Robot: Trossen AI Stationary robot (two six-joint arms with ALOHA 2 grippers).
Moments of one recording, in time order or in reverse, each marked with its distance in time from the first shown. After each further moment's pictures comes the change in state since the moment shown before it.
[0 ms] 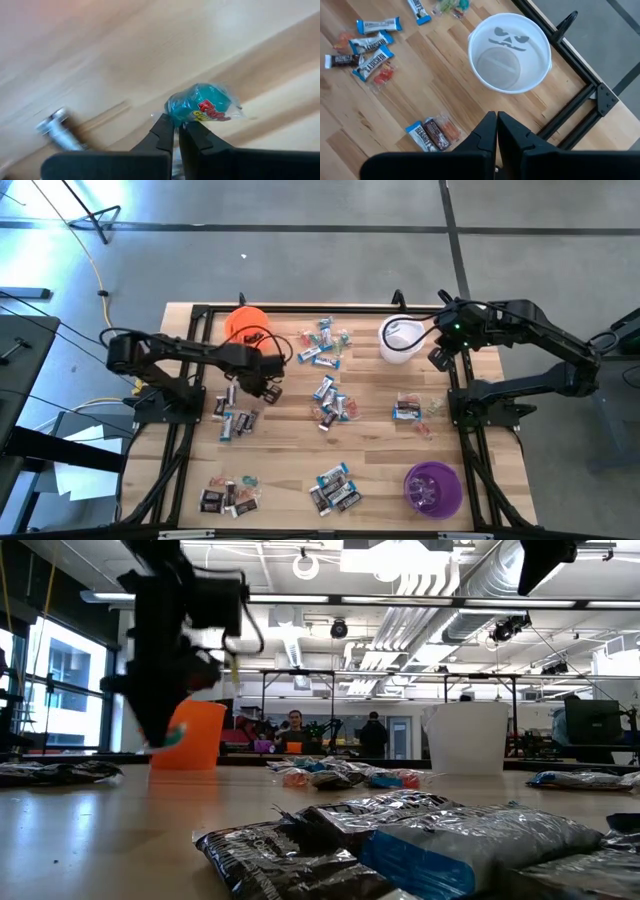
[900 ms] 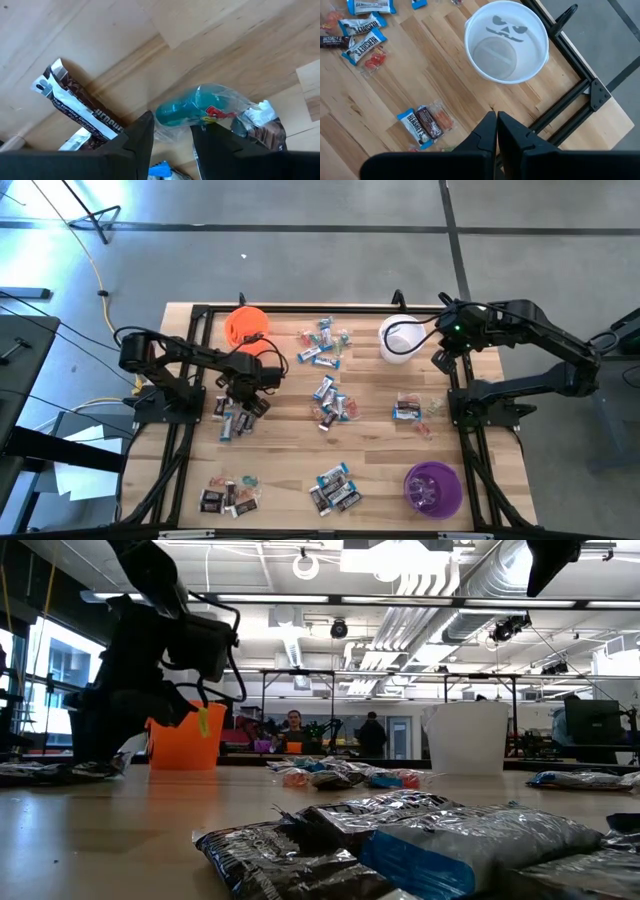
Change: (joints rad) left arm -0.025 0.138 -0.121 -0.056 0.085 0.099; right arm 0.000 -0.001 0.000 -0.052 0.000 -0.045
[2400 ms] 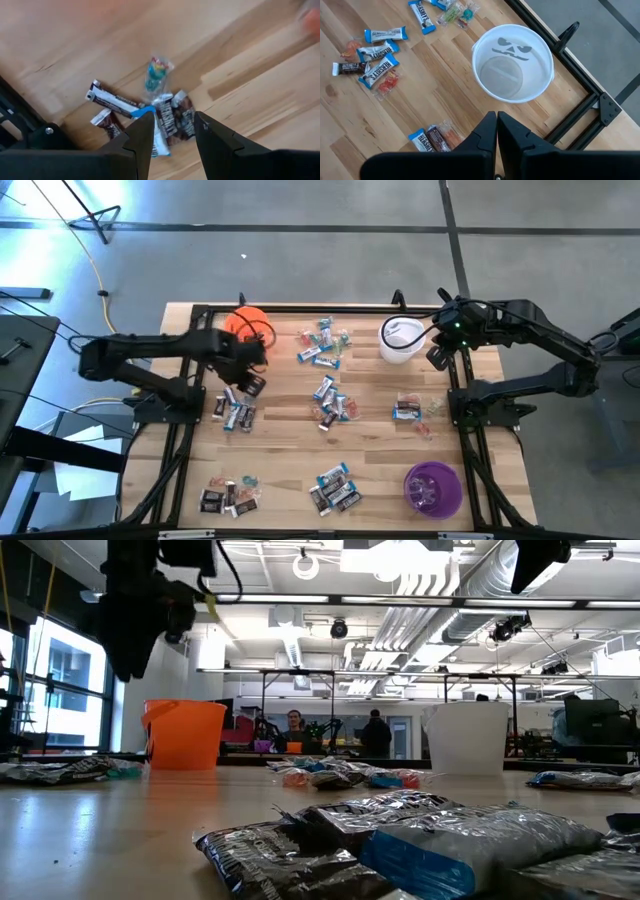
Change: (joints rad) left arm 0.023 -0.354 0.256 -0.304 -0.069 -0.049; right arm 0.000 0.001 0.000 0.091 0.000 0.021
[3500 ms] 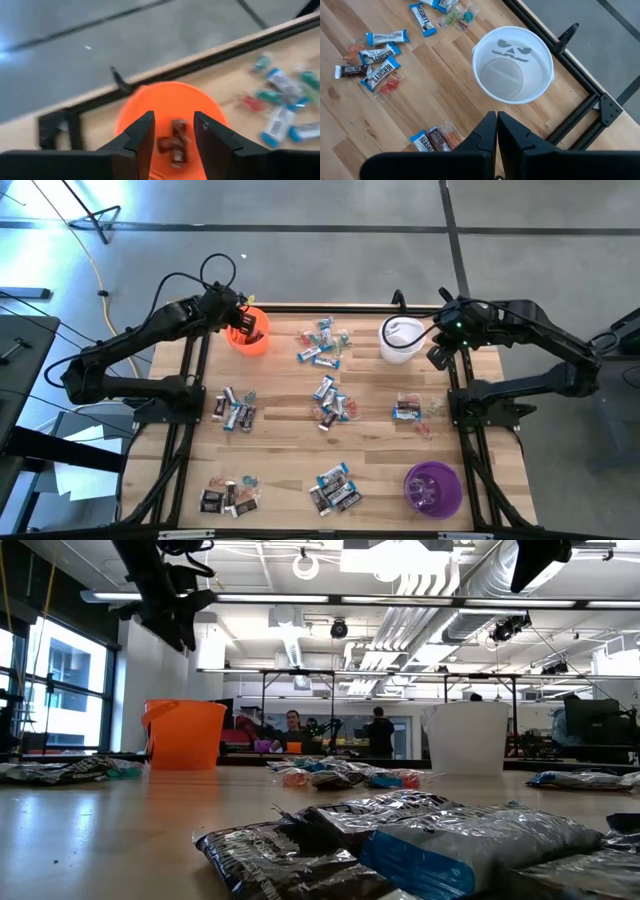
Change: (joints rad) left arm 0.440 -0.217 0.007 0.403 -0.438 0.417; right arm 0.000 -0.004 0.000 0.006 0.000 0.008
